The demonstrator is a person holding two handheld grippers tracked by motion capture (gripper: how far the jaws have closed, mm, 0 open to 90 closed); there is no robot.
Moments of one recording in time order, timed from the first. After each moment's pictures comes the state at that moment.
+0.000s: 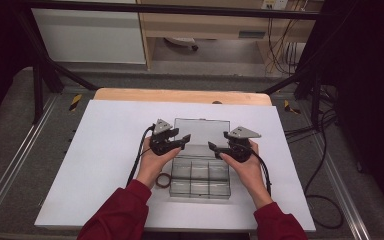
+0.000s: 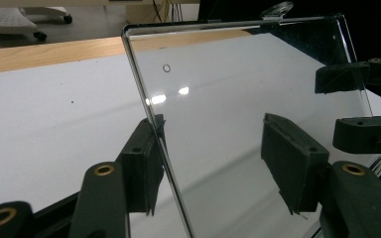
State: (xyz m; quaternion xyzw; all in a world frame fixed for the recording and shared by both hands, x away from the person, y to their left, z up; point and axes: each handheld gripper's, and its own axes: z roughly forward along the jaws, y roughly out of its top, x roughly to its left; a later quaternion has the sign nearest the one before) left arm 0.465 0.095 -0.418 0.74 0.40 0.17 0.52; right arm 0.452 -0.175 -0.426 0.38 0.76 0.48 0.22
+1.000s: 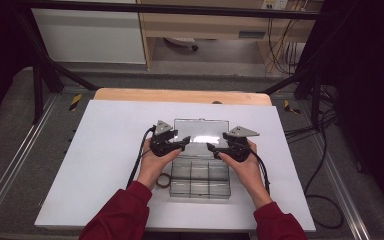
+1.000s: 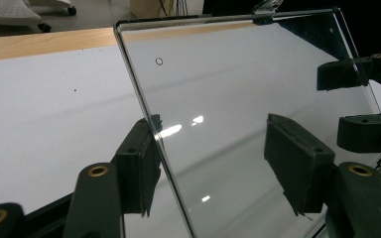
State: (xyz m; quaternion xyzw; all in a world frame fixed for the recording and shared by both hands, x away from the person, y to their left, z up) left arm 0.463 0.094 -0.422 0.74 0.41 0.17 0.51; right arm 0.456 -0.173 -0.429 0.39 0.76 0.48 0.20
